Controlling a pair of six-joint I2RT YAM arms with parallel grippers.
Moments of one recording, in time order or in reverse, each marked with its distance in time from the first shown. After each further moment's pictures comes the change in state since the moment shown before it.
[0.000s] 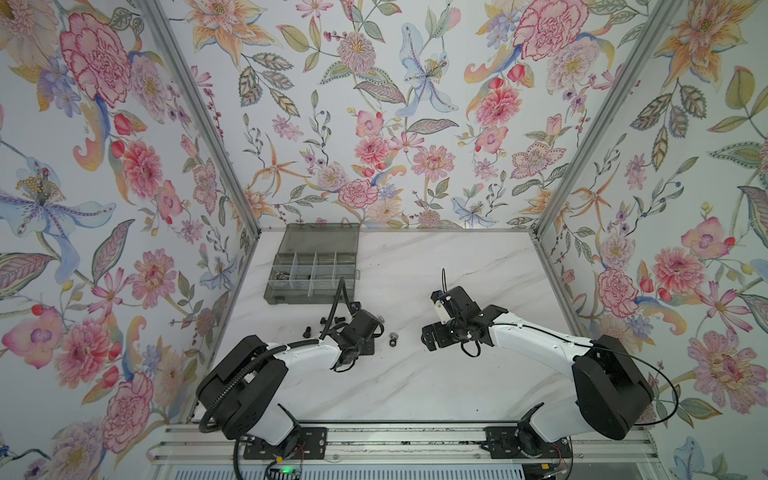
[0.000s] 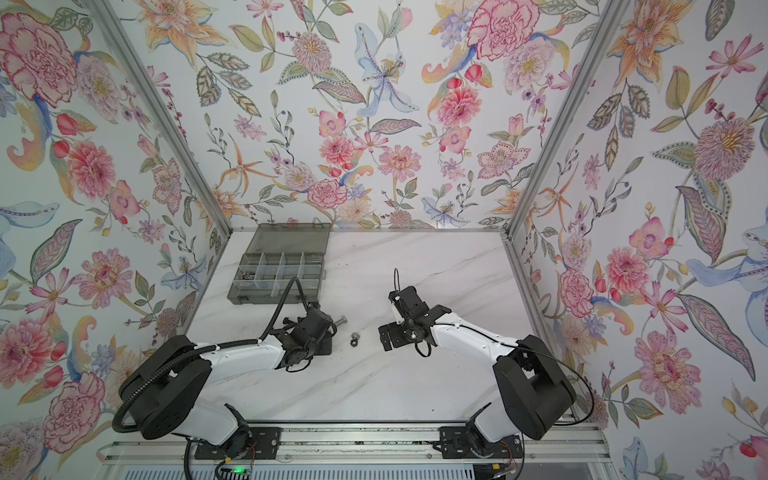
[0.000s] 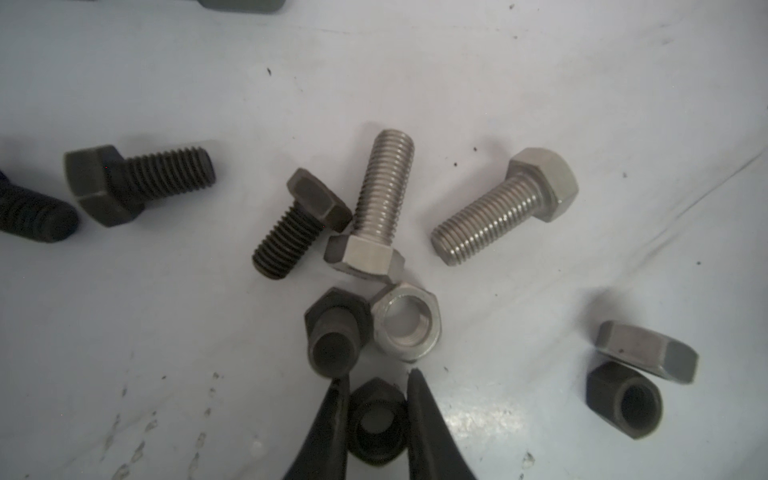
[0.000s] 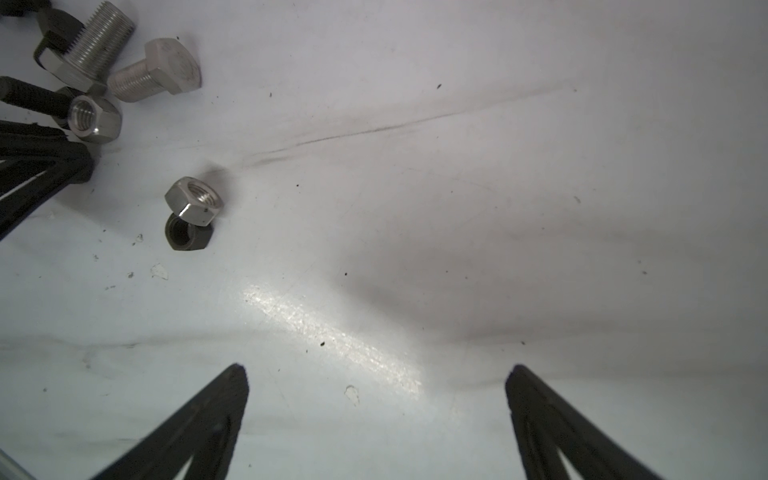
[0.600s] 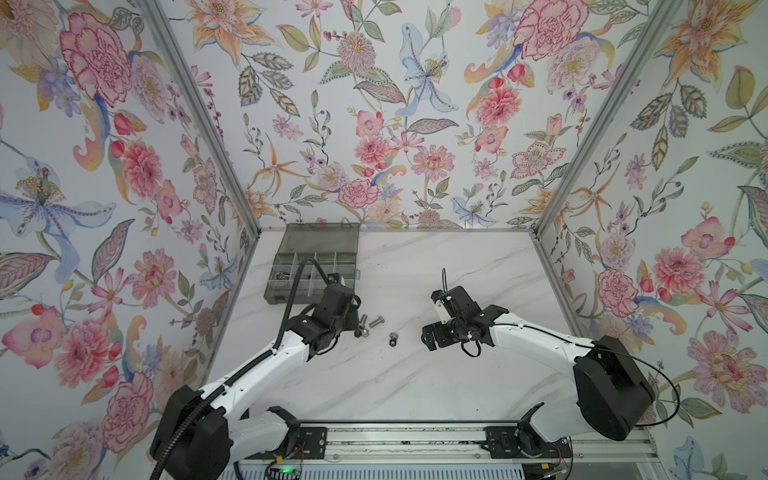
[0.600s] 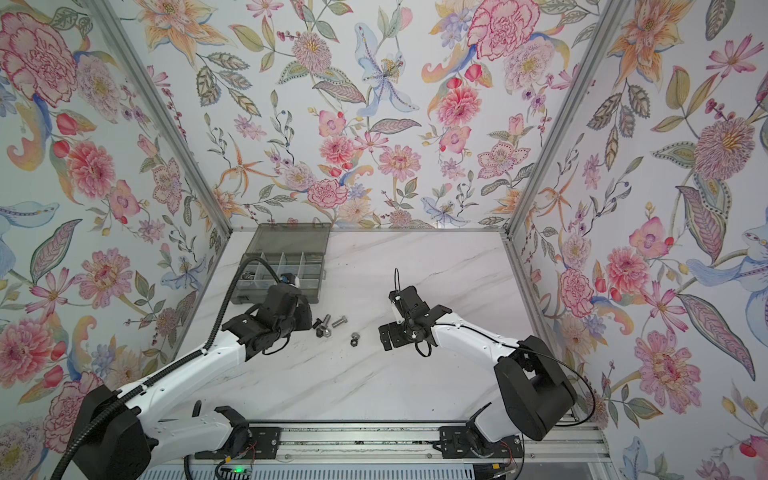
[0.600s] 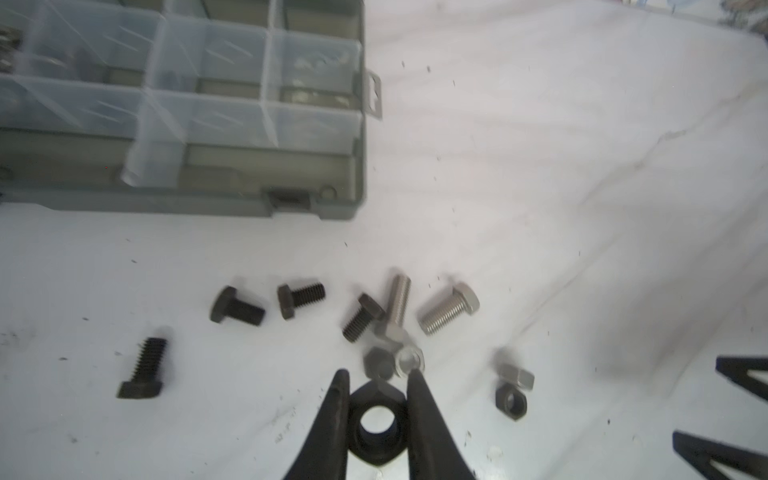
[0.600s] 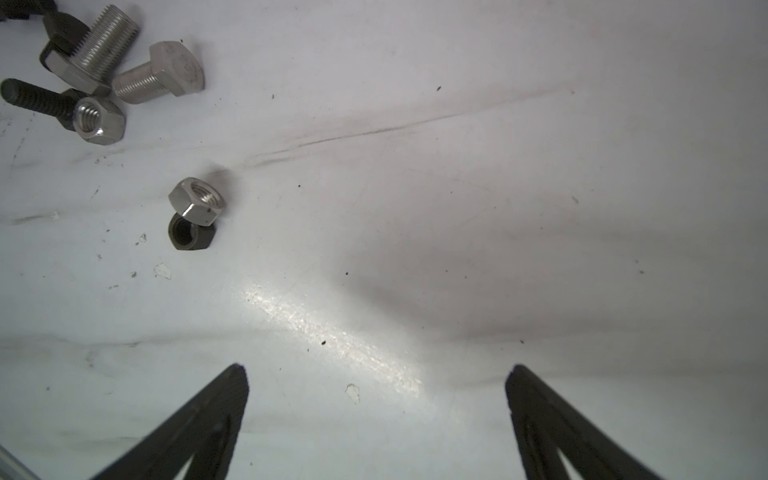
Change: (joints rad) left arm 0.225 -0.329 0.183 -0.239 0.020 0.169; right arm 0.000 -0.007 -0.002 0.000 0.000 0.000
